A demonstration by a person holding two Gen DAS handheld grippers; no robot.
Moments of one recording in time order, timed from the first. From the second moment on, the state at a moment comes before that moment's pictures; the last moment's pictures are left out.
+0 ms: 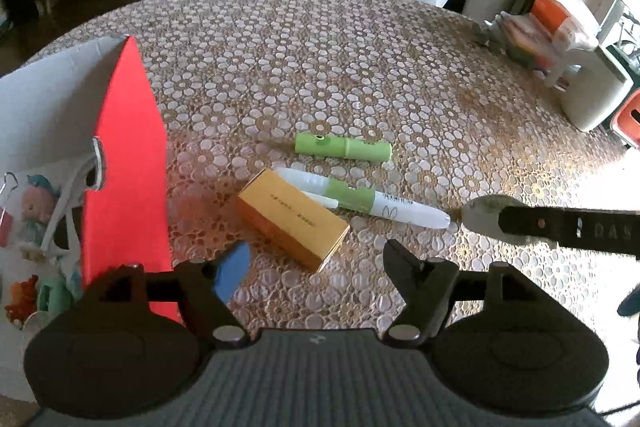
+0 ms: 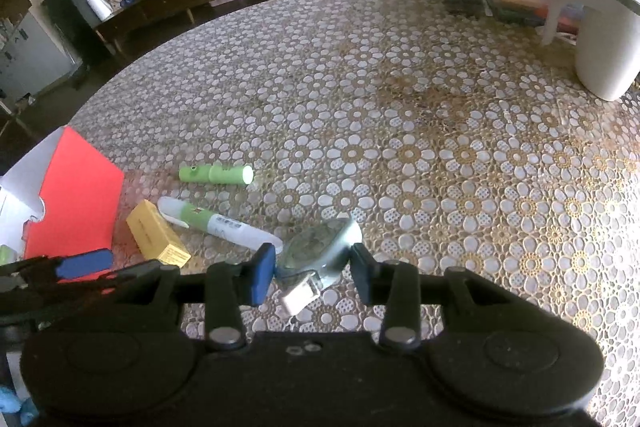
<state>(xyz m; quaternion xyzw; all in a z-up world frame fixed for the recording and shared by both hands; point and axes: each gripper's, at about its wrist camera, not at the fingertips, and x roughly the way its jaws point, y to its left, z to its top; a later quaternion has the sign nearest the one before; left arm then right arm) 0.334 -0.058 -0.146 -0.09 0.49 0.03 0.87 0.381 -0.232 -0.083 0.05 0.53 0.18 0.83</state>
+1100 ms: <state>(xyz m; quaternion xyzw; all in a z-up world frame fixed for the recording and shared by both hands) 0.348 -0.048 -0.158 -0.11 0.51 0.11 0.85 0.366 -0.235 -0.078 0.08 0.52 0.17 0.83</state>
